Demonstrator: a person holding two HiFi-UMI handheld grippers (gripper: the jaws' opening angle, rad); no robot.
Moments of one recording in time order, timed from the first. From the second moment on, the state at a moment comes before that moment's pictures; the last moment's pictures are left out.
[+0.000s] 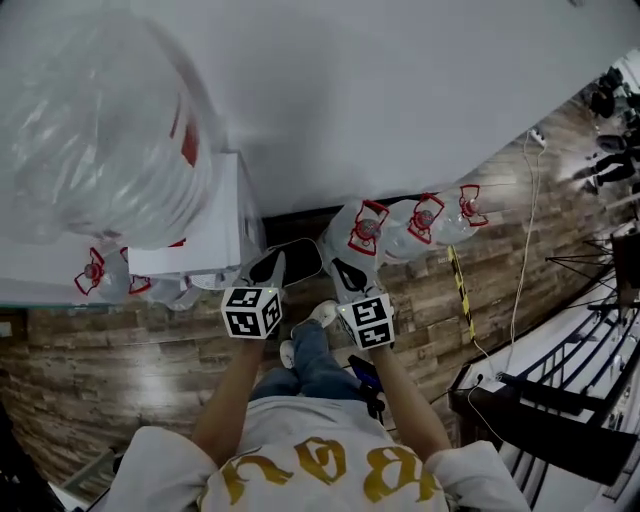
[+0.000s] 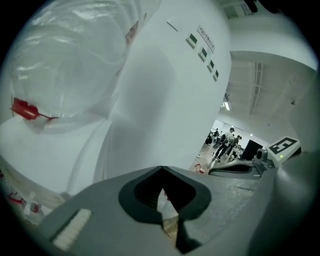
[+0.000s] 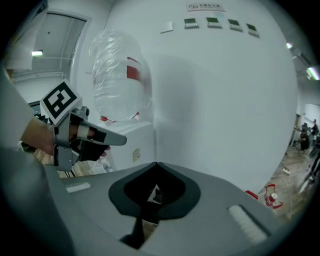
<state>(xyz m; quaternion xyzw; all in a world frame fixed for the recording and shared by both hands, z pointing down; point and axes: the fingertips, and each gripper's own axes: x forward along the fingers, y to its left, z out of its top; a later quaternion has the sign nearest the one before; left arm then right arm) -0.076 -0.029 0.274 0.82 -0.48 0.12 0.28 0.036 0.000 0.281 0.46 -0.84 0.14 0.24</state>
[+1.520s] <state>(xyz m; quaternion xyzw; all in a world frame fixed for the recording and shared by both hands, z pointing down) -0.057 -0.028 0.156 0.85 -0.48 0.03 0.22 0.088 0.010 0.179 0.57 -0.80 0.16 0.09</state>
